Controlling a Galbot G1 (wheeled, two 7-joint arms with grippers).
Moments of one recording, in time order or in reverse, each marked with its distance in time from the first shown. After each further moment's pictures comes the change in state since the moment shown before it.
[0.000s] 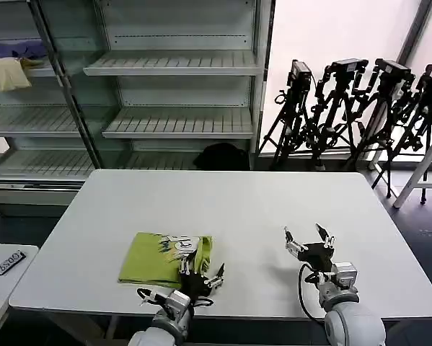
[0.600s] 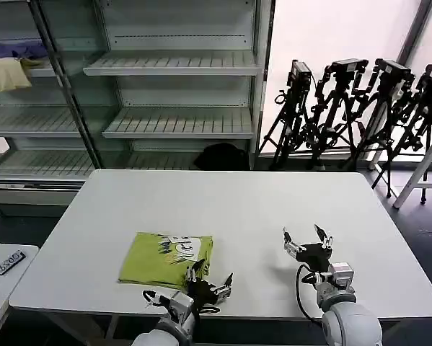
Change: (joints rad) left arm -0.006 0.022 0.022 0.003 -0.120 0.064 -0.013; right arm 0.003 0.008 -0.013 -0.009 -0.027 0.006 0.002
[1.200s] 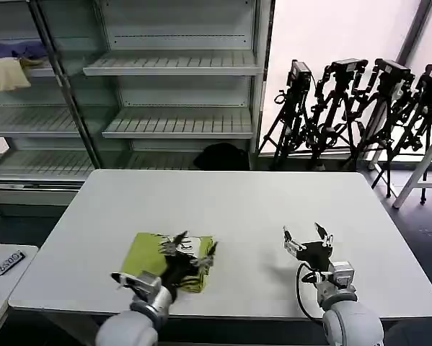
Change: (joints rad) left arm -0.053 0.069 -0.200 -0.094 -0.227 -0.078 0.009; right arm 0.010 -0.015 -0.002 0.013 0.000 -0.008 -0.008
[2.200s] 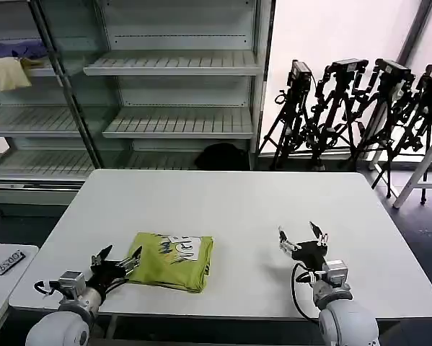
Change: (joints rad) left arm 0.058 0.066 -0.330 0.131 -0.182 0.081 0.010; right arm 0.000 0.004 -0.026 -0.010 -0.028 0.001 0.001
